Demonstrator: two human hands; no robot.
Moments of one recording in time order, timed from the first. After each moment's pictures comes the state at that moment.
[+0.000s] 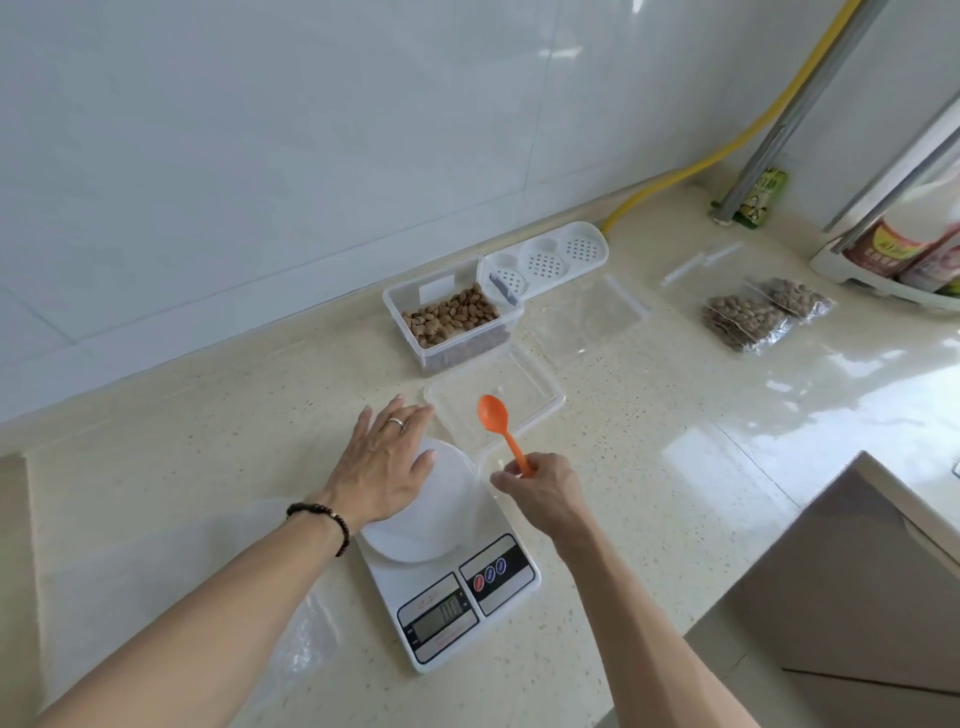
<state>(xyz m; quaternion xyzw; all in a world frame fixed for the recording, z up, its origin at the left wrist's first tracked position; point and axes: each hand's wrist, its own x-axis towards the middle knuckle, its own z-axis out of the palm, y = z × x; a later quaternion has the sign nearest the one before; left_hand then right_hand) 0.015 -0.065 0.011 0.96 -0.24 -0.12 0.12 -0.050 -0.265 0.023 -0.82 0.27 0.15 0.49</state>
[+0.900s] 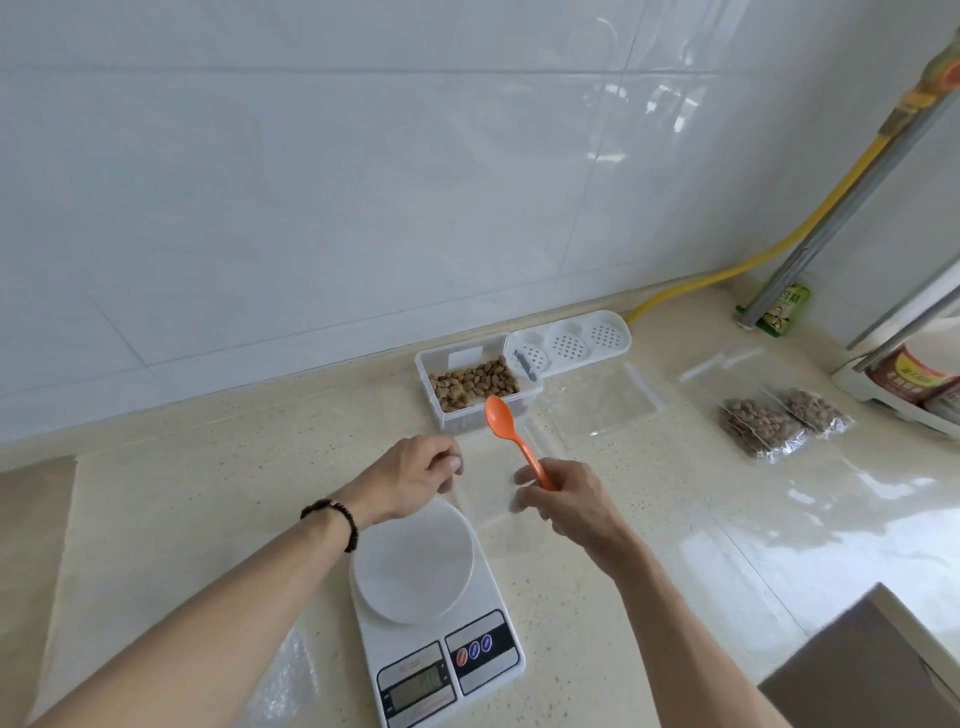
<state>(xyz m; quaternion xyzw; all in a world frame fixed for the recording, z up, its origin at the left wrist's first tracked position) 0.037 -0.083 0.079 0.89 -0.14 -0.18 0.40 -0.008 -0.303 0.095 -0.82 0.10 0.17 0.53</state>
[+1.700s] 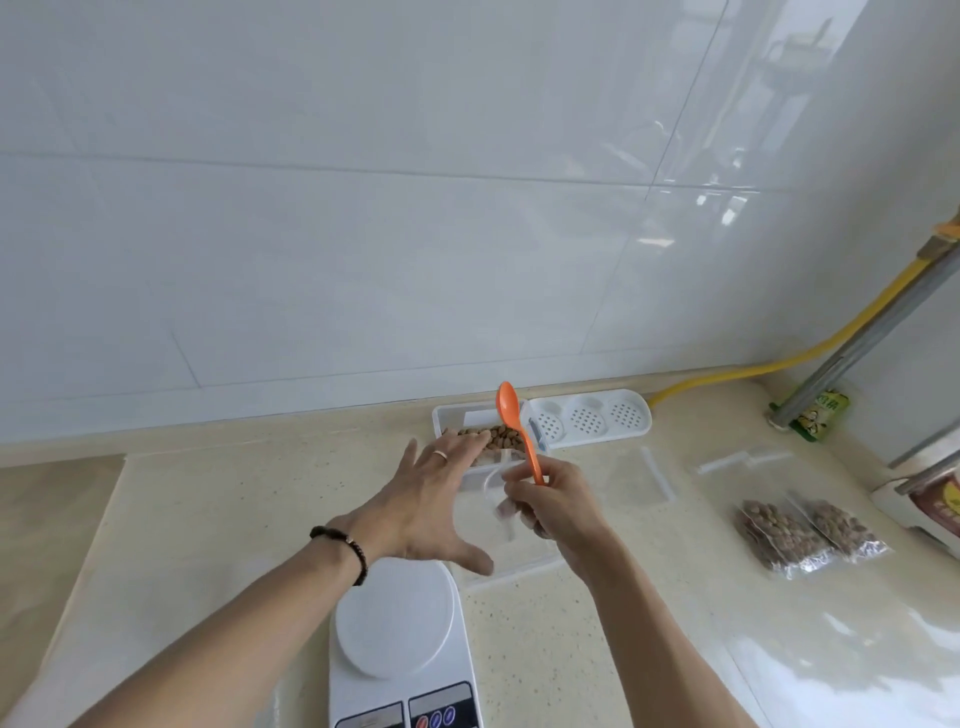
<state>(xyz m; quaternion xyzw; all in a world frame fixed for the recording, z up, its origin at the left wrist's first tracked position) 0.036 -0.112 0.128 0.95 -0.17 -0.13 0.23 0.043 -0.298 0.148 -0.75 0.05 0.17 0.64</state>
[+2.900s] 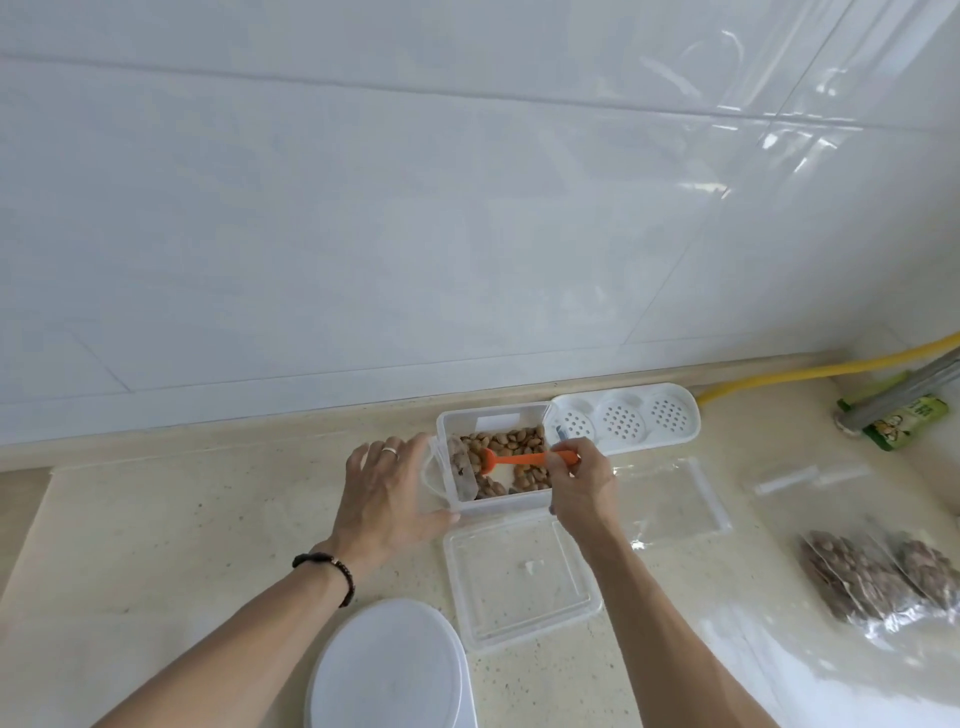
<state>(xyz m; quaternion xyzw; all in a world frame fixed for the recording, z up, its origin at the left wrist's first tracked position) 0.119 -0.070 0.032 0.98 -0.02 0.04 0.21 0.163 -0.292 0.056 -0.86 0.13 0.04 0.49</state>
